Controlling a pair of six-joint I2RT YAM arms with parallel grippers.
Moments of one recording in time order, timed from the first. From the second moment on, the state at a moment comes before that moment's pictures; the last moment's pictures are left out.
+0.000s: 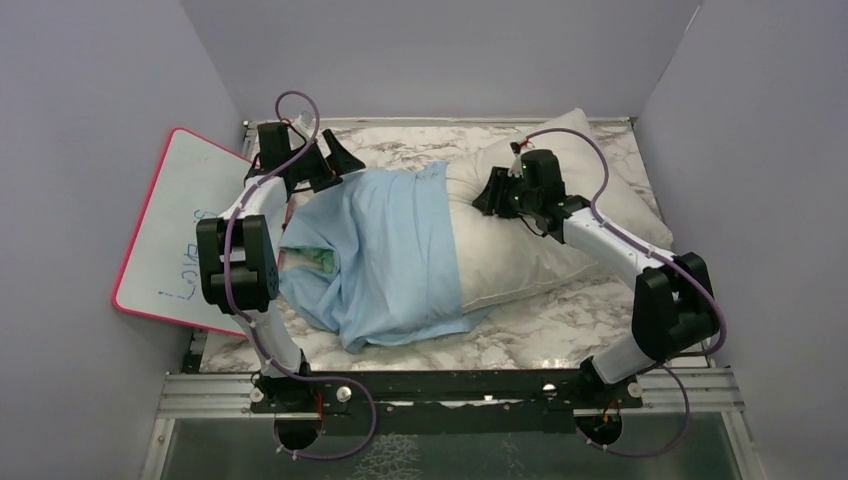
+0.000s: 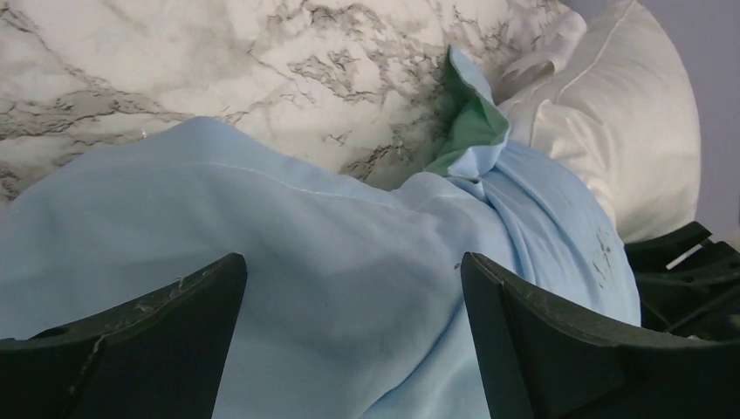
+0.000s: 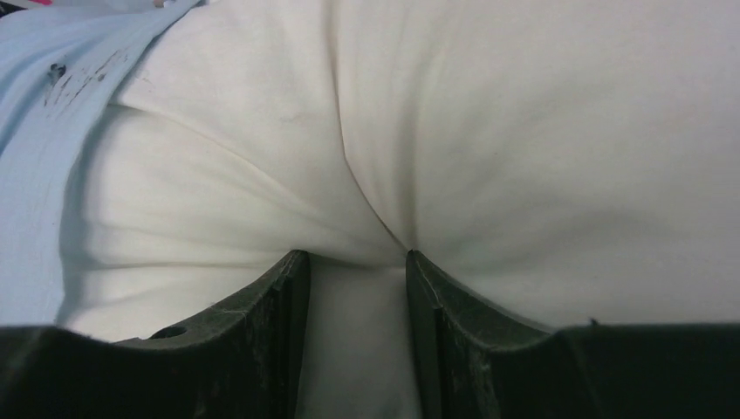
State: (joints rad) left arm 0.09 1.84 1.33 -0.11 0.71 -0.50; right arm 0.39 1.56 1.08 -0.18 -0.16 0.41
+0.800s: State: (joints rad) left arm 0.12 1.95 1.44 -0.36 0.99 -0.19; right arm 0.39 1.54 0.93 0.05 -0.13 0.51
